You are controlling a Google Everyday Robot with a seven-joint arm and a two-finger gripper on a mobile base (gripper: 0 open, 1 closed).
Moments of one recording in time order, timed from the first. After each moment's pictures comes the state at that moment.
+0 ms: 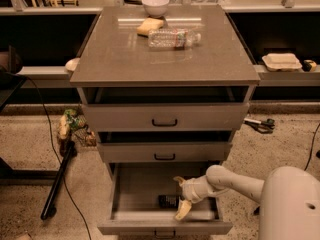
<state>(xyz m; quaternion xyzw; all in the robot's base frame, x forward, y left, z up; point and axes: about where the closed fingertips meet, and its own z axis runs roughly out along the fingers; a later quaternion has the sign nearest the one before) 0.527 -0.073 0.260 -0.62 0.69 0.27 0.27</state>
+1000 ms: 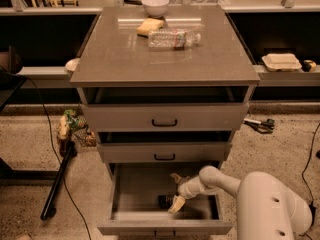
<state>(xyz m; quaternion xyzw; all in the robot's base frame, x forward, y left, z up) 0.582 -0.055 0.188 -0.61 0.69 0.26 0.30</state>
